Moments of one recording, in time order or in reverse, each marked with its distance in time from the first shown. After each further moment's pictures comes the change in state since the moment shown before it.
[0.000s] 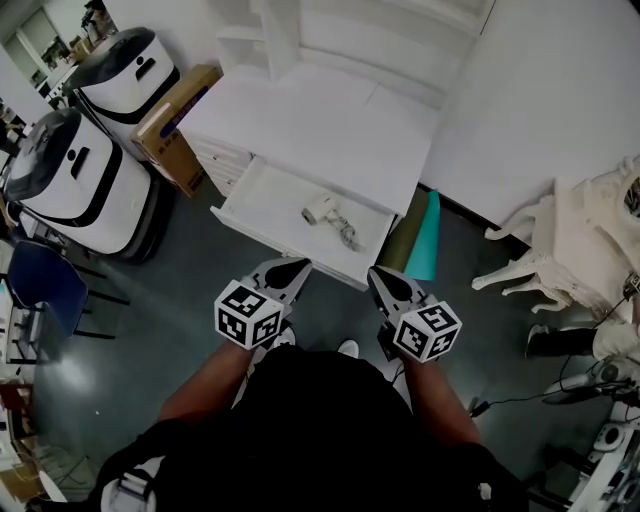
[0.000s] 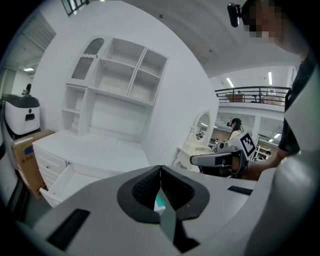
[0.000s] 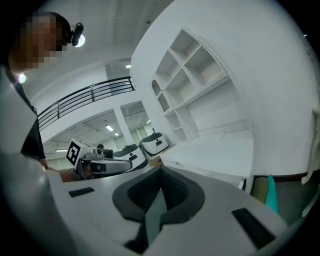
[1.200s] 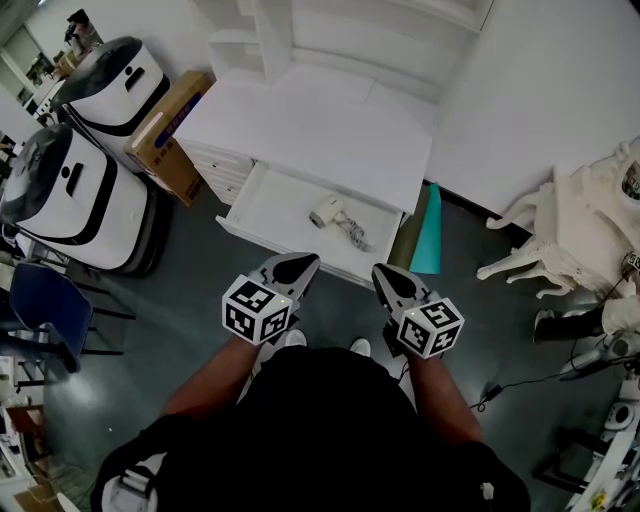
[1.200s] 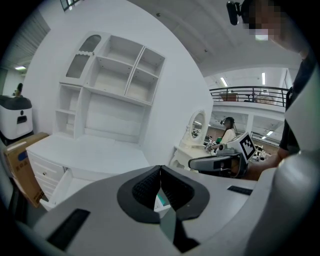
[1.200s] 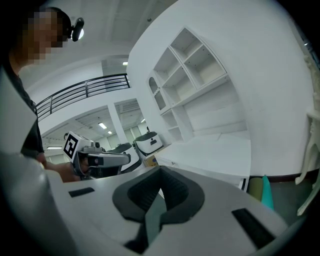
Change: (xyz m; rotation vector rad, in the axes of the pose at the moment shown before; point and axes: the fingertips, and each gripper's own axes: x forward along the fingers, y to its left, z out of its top) left arm -0.004 0.033 0.011 0.033 0.016 -0.072; right arm 0.032 0.010 -0.005 -0.012 0.005 -0.087
